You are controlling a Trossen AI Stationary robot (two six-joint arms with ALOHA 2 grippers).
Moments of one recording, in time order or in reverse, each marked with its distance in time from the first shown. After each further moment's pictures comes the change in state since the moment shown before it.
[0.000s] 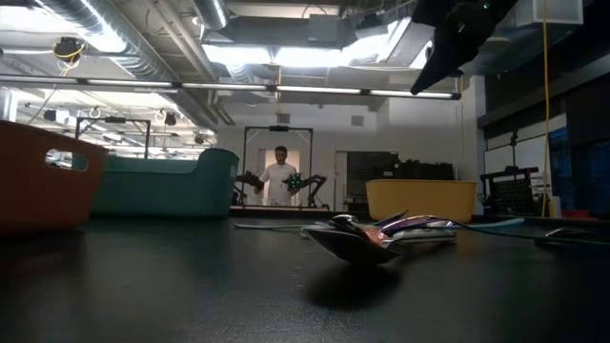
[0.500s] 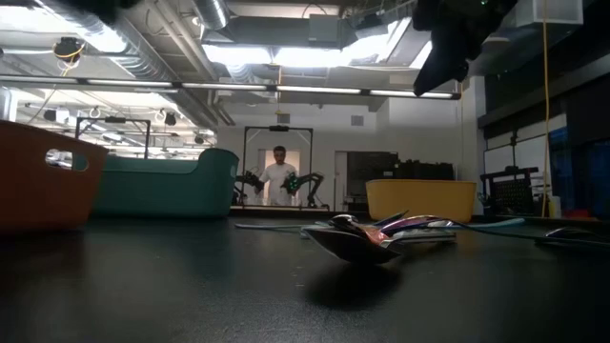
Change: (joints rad) left arm 0.367 0.000 0.039 -0.012 -0.053 0.657; right arm 0.001 0.000 0.000 -0.016 -0.071 0.261
